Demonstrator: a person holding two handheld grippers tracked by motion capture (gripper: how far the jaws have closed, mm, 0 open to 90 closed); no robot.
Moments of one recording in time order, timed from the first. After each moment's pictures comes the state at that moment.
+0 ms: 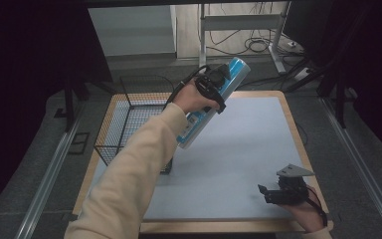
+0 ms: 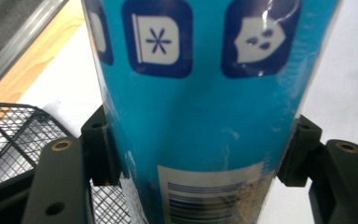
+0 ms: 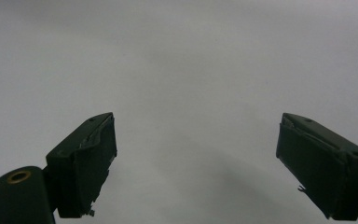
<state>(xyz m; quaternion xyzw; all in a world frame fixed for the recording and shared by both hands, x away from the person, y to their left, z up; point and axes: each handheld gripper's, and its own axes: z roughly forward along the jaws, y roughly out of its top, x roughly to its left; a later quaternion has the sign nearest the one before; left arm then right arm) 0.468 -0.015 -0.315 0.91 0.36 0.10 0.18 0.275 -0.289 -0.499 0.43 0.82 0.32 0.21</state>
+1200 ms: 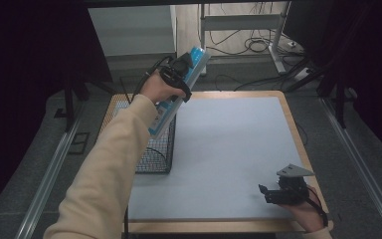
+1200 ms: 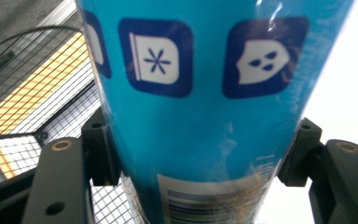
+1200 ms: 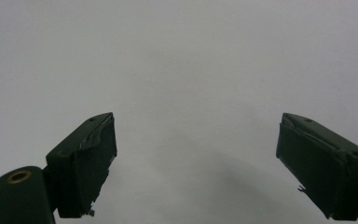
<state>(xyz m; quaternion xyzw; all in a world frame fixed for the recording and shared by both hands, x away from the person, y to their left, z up) 0.492 0.078 -0.311 0.88 0.44 0.13 0.15 0.275 -0.290 -0.500 0.43 0.82 0.32 0.21</state>
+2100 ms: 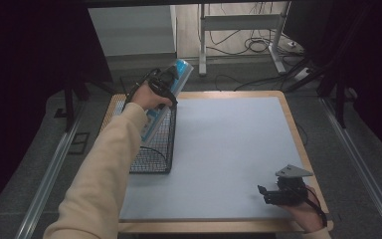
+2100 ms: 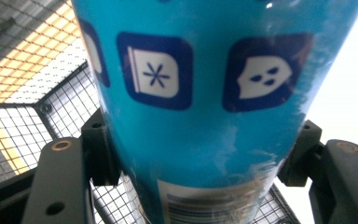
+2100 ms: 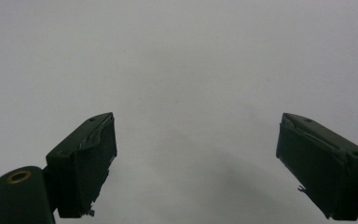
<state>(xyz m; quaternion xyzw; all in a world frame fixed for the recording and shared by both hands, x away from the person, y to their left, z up) 0.513 0.116 -0.367 0.87 0.47 0.11 0.11 0.274 -0.287 -0.500 0.42 0.82 0.31 0.21</state>
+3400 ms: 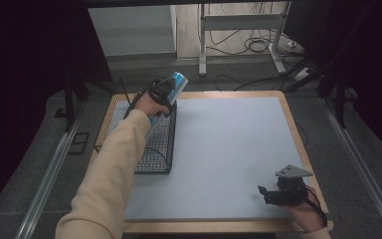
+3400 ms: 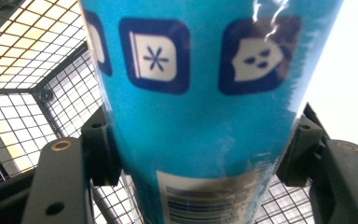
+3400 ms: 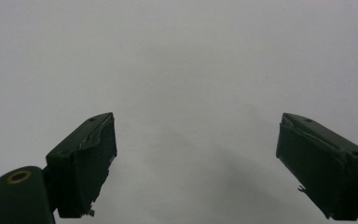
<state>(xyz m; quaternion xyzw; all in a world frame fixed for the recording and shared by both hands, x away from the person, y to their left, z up) 0.538 0.126 -0.426 0.86 0.49 0.12 0.05 0.275 -0.288 -0.503 0.43 0.82 0.31 0.21</state>
